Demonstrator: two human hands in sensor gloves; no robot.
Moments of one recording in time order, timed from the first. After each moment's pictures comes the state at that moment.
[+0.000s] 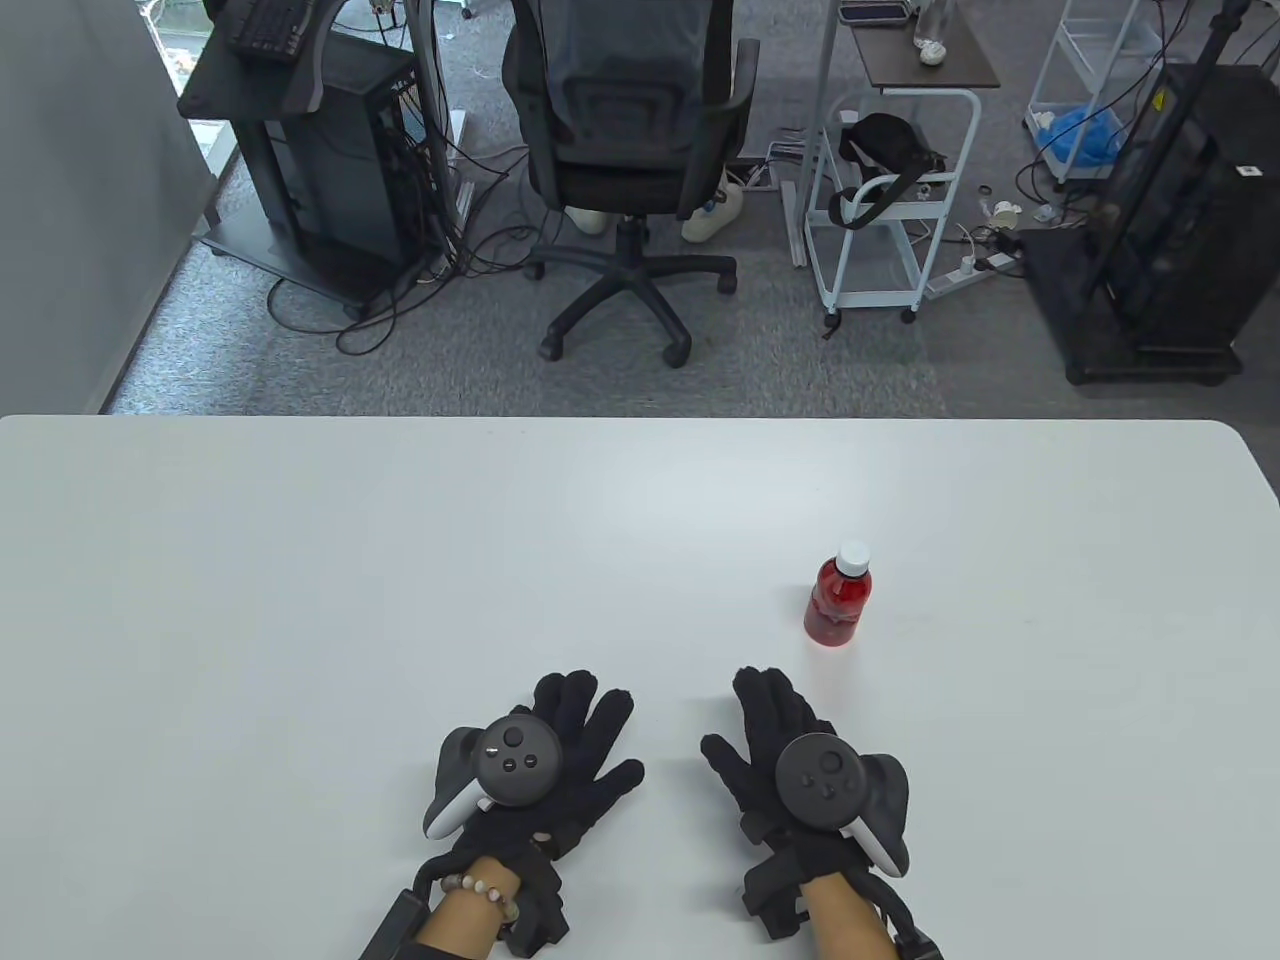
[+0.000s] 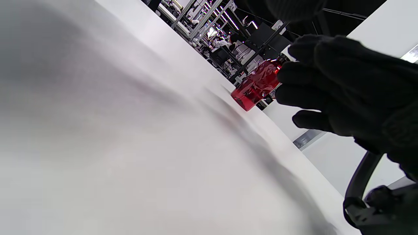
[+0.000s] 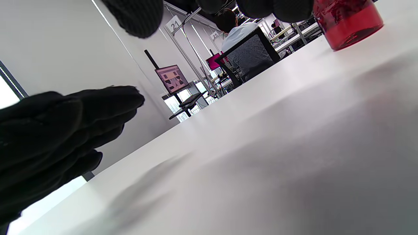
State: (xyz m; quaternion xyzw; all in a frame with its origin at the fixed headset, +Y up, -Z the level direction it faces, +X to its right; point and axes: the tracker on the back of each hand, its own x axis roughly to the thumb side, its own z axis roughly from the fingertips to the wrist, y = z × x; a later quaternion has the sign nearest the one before) left_hand -0.142 -0.779 -0.287 -0.15 -0.22 0.34 0.90; right_hand 0.125 -0.750 -0.269 0.09 -0.04 0.95 0.31
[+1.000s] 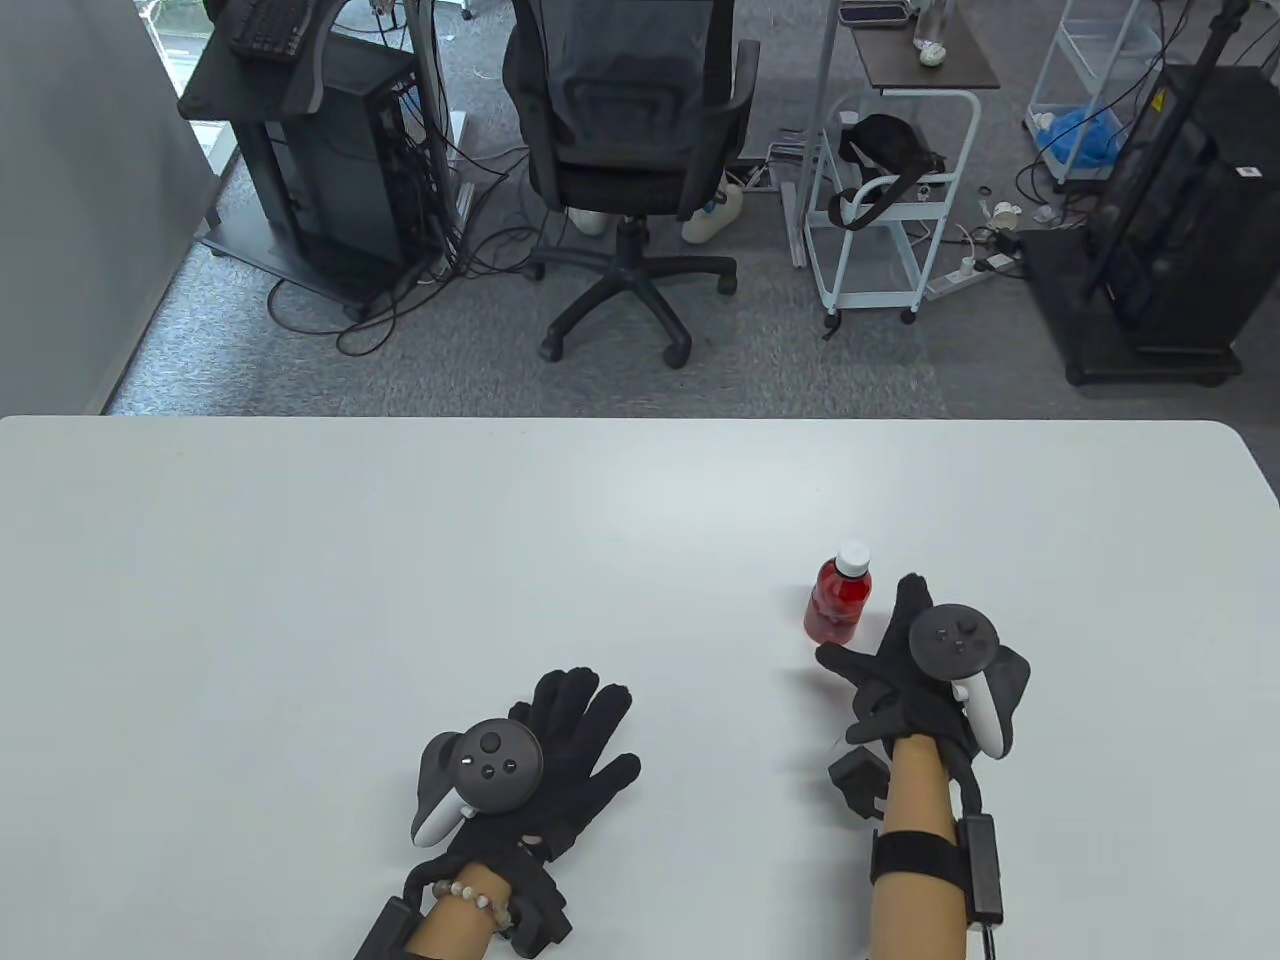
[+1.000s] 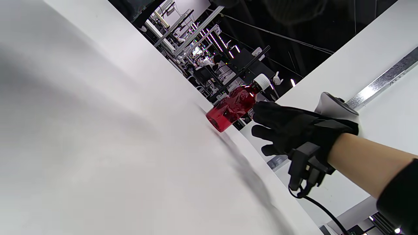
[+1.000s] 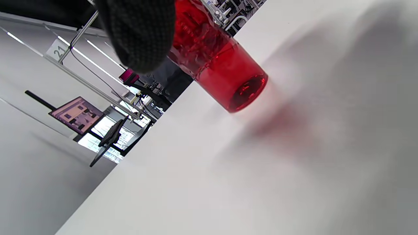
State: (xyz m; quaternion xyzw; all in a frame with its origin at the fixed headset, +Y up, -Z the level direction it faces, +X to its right) left_hand -0.147 -0.767 -0.284 -0.11 -0.24 0.39 0.88; right_hand 0.237 -0.752 -0.375 -0.12 0.05 0.90 0.41
